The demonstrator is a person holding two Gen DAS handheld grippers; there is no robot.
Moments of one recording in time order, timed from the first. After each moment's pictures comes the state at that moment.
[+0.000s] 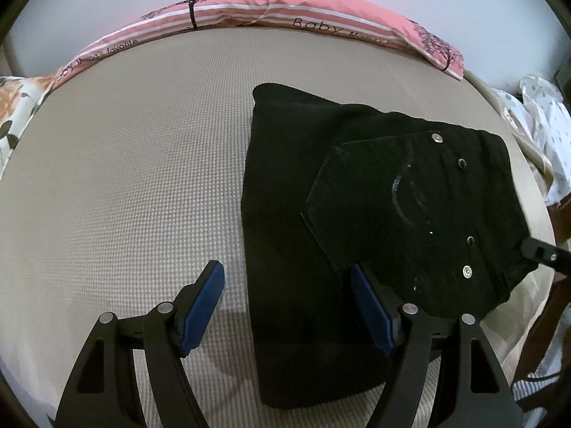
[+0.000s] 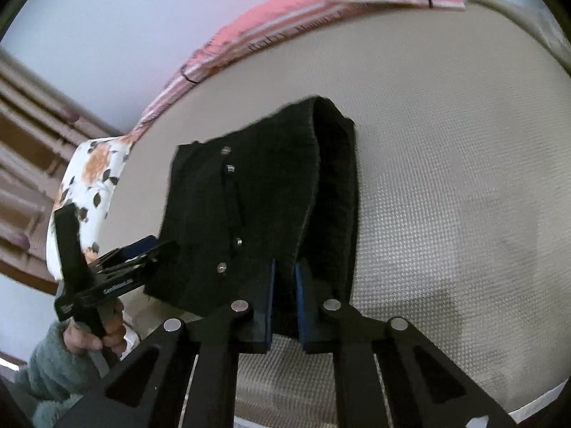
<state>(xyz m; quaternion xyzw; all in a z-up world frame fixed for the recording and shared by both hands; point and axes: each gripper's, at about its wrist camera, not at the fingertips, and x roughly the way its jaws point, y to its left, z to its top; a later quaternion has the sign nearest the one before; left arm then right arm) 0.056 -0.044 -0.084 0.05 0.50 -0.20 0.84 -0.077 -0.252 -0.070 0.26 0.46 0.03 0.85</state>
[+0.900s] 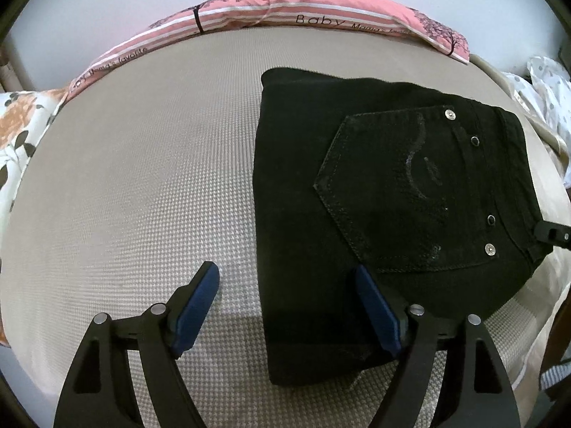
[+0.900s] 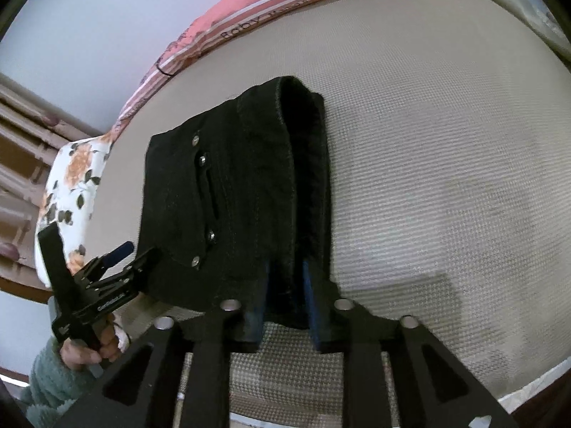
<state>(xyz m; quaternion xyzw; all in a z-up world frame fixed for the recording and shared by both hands) 0.037 -0.047 -0.093 0.10 0.48 -0.17 0.85 -0.081 -0.257 -0.088 0.27 0.50 -0.01 0.83</state>
